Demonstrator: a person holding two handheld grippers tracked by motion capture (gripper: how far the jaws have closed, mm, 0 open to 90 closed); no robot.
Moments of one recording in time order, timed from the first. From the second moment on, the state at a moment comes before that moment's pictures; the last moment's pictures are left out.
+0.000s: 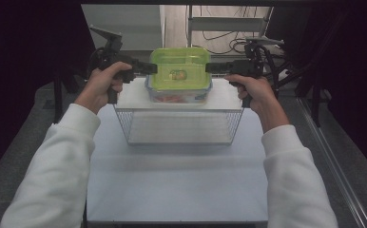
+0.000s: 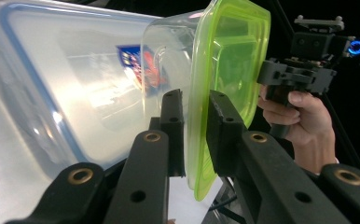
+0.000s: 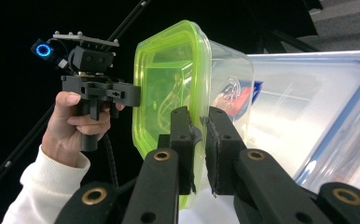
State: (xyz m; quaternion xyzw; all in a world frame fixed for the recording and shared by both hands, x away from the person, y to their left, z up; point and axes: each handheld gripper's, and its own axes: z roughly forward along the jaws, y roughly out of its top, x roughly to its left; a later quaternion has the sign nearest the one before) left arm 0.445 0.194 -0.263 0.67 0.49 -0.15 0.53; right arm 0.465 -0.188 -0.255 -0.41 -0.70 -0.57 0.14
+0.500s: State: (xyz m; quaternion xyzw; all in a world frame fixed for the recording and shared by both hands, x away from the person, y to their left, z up) left arm 0.463 0.192 -0.269 0.64 0.52 -0.13 0.54; right arm 0.495 -0.184 -0.274 -0.44 -0.66 -0.59 0.14
